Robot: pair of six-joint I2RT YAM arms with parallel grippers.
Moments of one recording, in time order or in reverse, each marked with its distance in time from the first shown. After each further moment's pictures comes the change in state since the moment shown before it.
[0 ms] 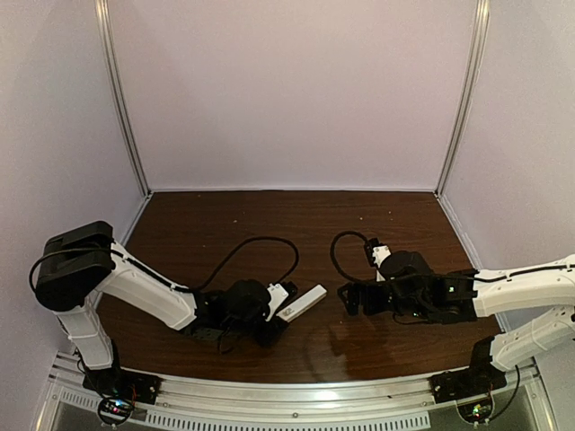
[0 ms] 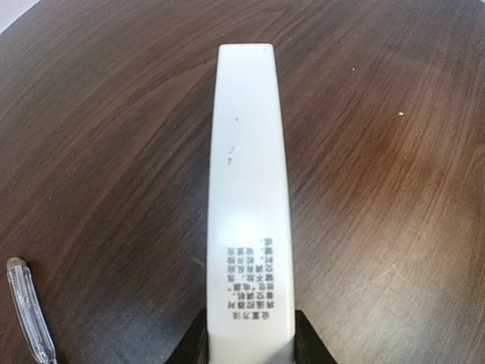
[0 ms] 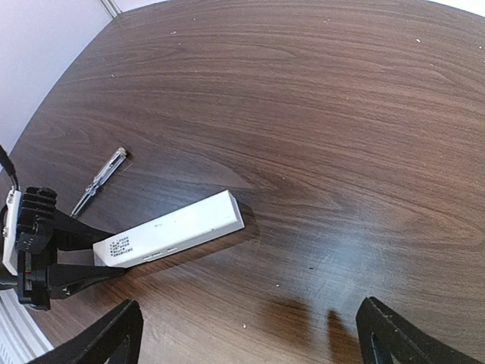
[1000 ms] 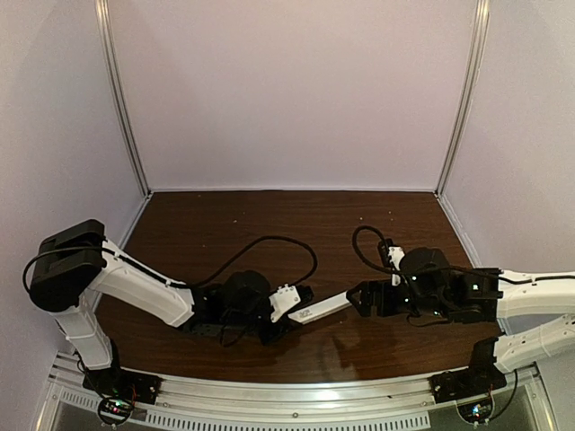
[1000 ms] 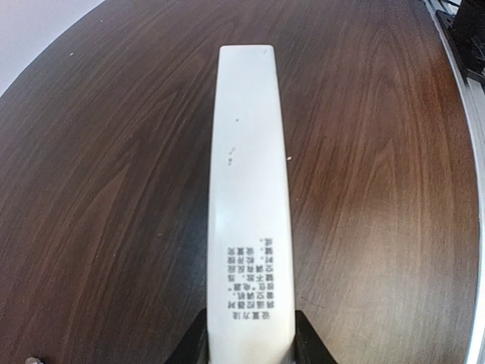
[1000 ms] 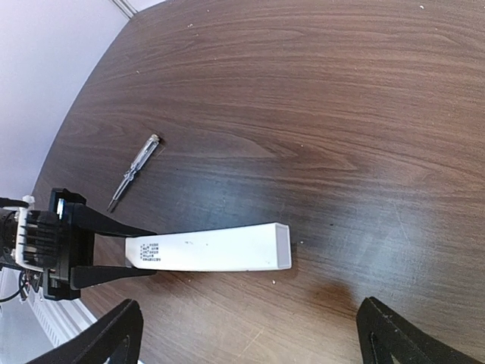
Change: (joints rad) left arm 0.000 -0.037 0.020 0.074 0.192 0.270; right arm 0.004 -0.175 -0.005 -0.149 -0.106 0.115
